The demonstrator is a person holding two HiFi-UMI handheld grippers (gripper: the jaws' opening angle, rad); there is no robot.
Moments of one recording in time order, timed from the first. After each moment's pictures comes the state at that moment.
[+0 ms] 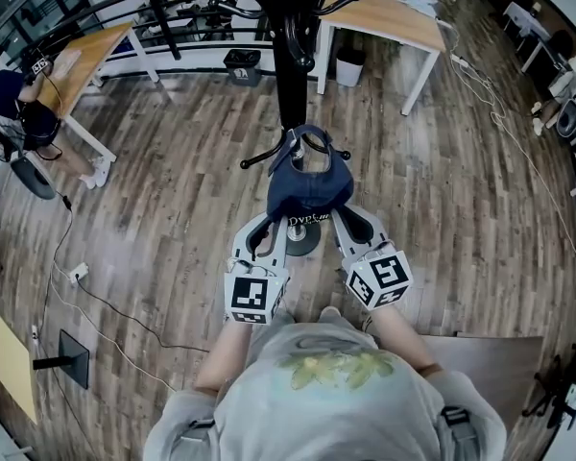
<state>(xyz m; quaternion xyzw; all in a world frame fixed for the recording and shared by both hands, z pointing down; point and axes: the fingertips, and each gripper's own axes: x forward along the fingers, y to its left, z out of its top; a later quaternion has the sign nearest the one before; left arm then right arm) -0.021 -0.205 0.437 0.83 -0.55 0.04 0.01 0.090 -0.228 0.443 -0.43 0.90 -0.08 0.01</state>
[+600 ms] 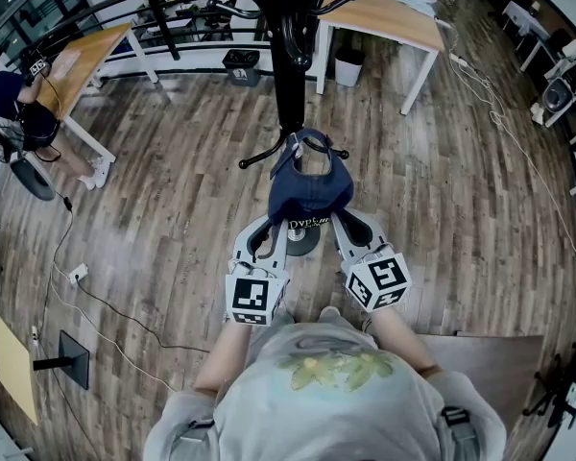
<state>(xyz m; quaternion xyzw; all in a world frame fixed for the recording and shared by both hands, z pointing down) -0.017 -0.201 0.445 0.83 -0.55 0.05 0.01 0.094 -0.223 0.455 -0.44 0.90 -0.09 0.00</state>
